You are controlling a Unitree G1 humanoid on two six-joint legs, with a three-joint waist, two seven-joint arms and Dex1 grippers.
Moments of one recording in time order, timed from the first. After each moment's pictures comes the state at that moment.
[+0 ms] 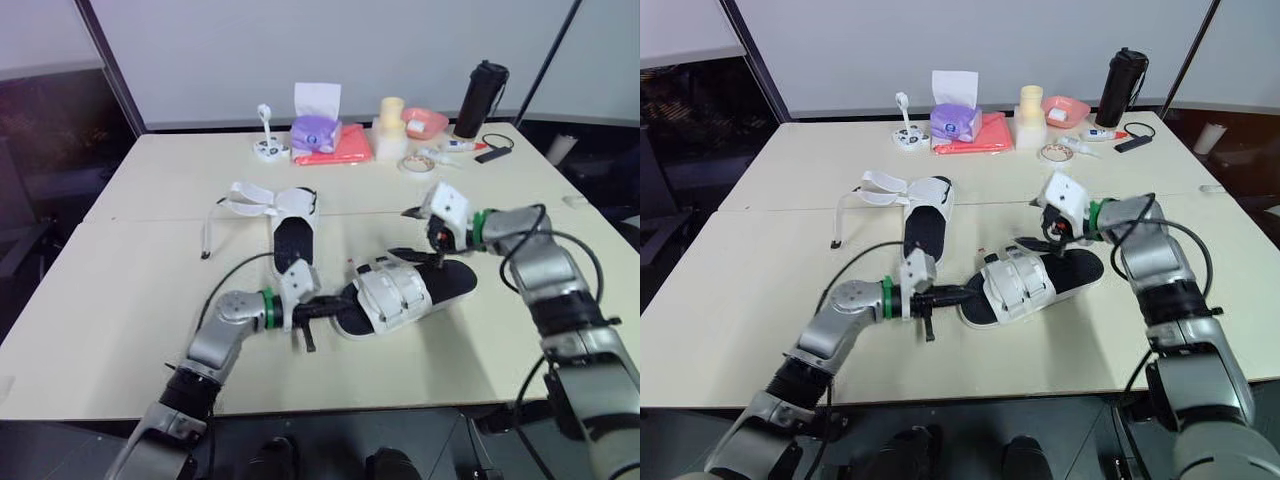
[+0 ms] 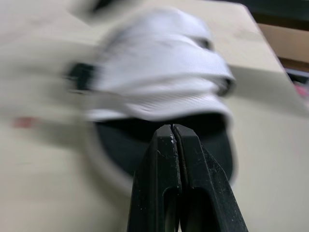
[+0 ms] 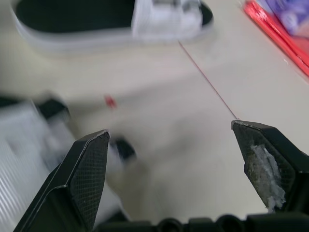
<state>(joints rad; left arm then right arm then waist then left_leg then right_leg) -0.48 0.29 -0.21 0.12 -0.24 0.23 -1.00 -0.77 -0.71 0.13 0.39 -0.04 0.12 1.02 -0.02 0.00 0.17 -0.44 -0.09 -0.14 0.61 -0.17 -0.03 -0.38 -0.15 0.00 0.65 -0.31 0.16</state>
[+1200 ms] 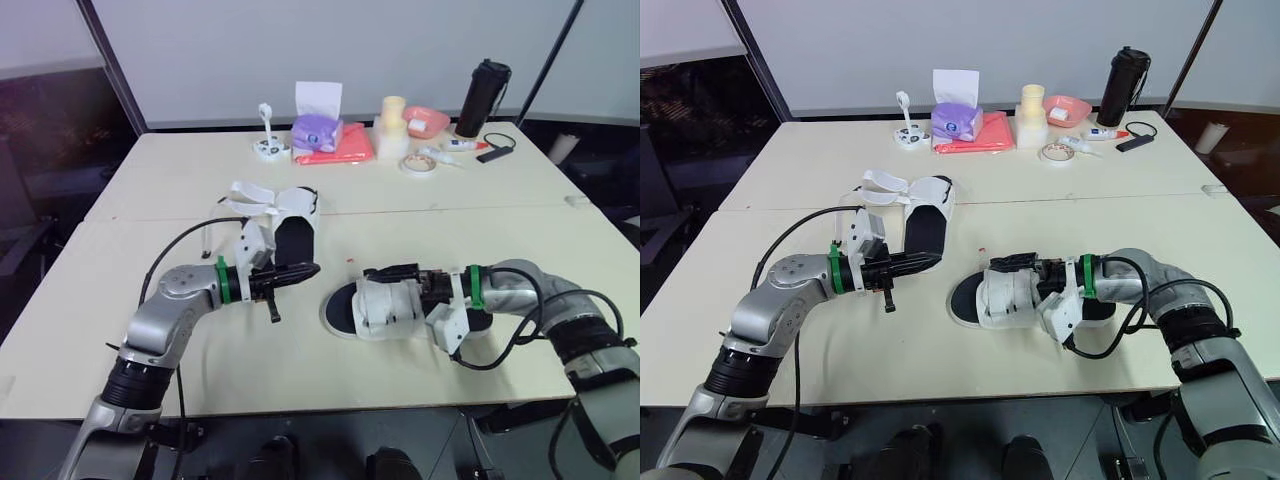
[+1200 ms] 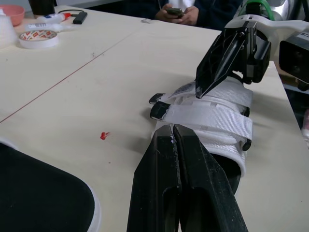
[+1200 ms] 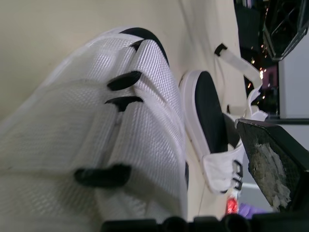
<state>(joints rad) -0.49 0.47 -0.08 -0.09 -0.43 0.44 -0.99 -0.73 -0.78 0.30 0.63 -0.56 -1.30 0.59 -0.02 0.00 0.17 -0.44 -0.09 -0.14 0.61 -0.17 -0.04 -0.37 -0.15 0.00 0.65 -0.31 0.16</state>
